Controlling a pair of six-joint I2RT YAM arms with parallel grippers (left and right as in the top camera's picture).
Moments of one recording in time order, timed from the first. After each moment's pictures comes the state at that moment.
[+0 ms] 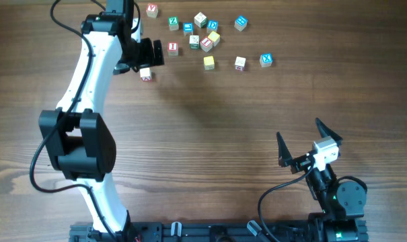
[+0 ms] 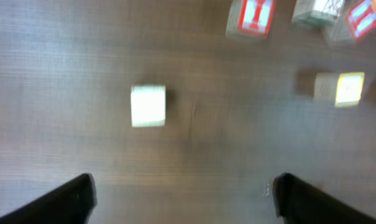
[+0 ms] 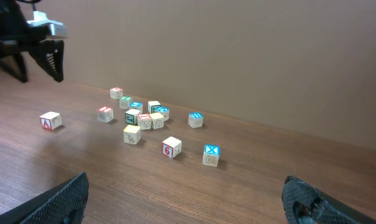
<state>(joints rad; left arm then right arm) -0.09 2.07 1.85 -1.04 0.10 -0.24 0.05 0.02 0.01 0.02 -0.28 -0.10</state>
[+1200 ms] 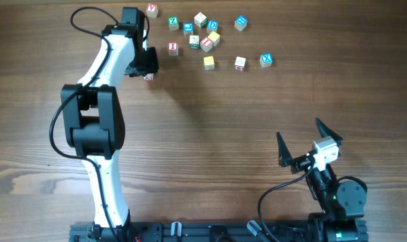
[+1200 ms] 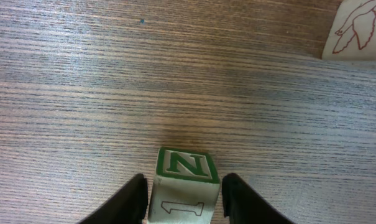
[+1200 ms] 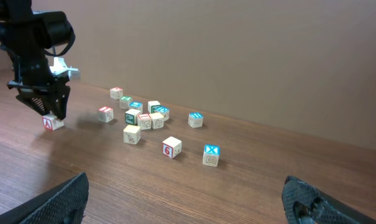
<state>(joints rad) -0.09 2.29 1.85 -0.91 0.01 -0.24 0.05 0.02 0.01 0.02 -0.28 -0.10</state>
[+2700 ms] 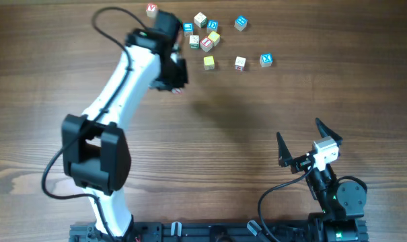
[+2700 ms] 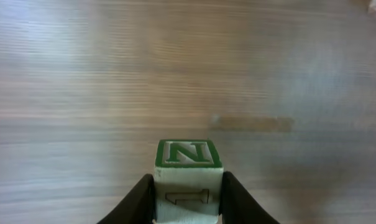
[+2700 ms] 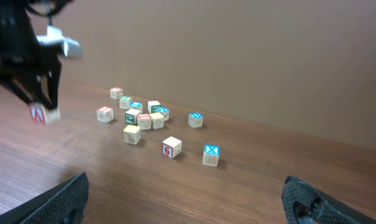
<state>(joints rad) -0.34 1.99 1.69 -1.09 0.07 -0.41 0.05 0.02 0.01 0.02 -0.28 -0.10</state>
